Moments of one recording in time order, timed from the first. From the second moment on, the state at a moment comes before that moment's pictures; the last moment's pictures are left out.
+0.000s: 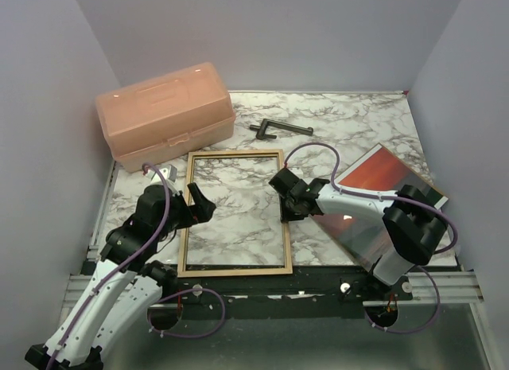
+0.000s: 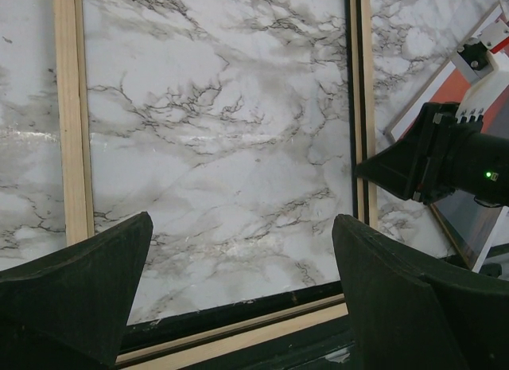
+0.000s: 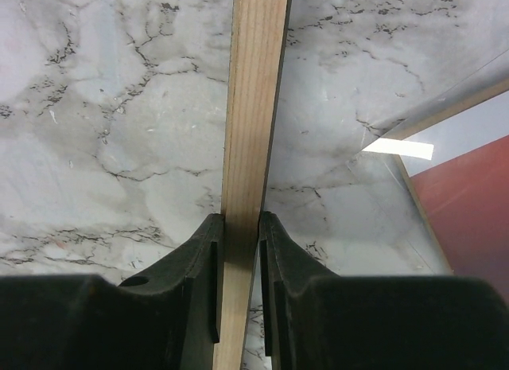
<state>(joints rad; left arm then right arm) -0.48 0.52 0.69 -0.75 -0.06 -0.66 0.88 1.64 0.96 -0.49 0.19 0.71</state>
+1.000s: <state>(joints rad) -0.48 0.65 0.65 -0.65 0.10 -0.69 0.88 1.51 0.93 -0.49 0.21 0.73</state>
